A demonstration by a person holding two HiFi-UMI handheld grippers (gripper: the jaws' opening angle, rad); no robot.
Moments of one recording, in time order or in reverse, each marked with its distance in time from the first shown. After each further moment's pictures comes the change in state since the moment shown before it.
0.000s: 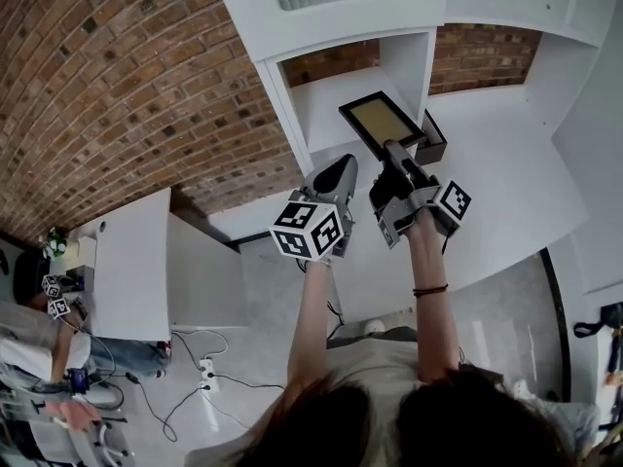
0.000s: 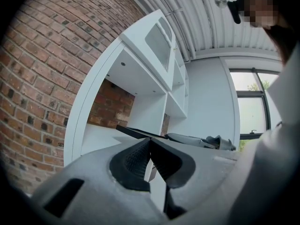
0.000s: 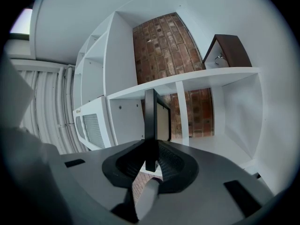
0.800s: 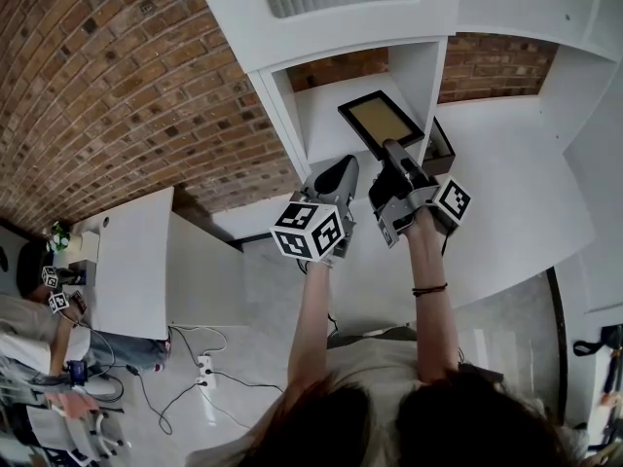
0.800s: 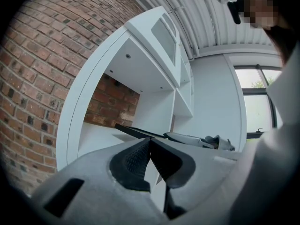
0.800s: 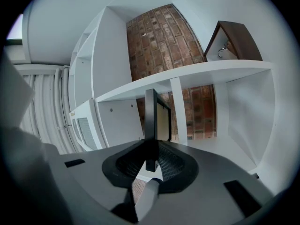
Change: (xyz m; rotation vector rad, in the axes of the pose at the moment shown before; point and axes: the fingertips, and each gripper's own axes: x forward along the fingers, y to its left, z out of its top) left arm 0.029 0.023 -0.004 0.006 -0.003 0.050; right arm 0.033 -0.020 0.018 0.023 0.050 0.012
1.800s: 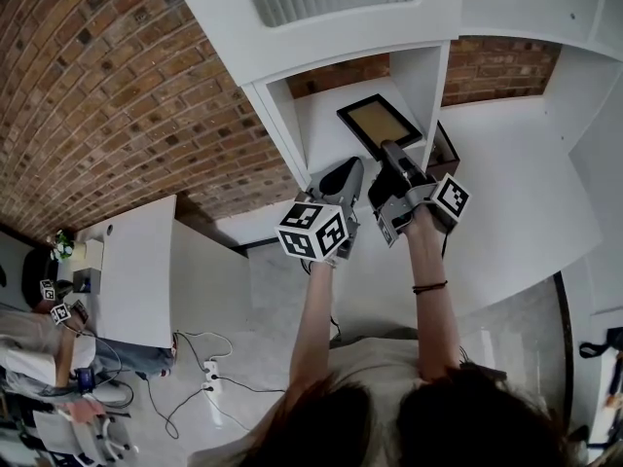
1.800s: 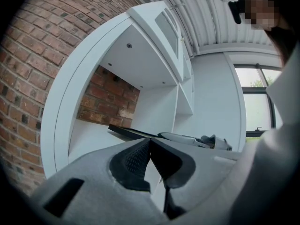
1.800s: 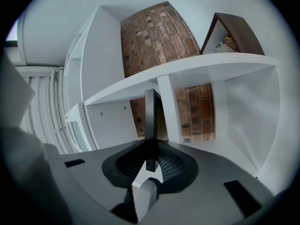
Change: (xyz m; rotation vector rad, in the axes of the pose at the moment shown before) left arm 0.023 0.009 -0.007 0.005 0.028 -0.020; right arm 0.019 -0.020 0.010 0.029 -0.004 -0.023
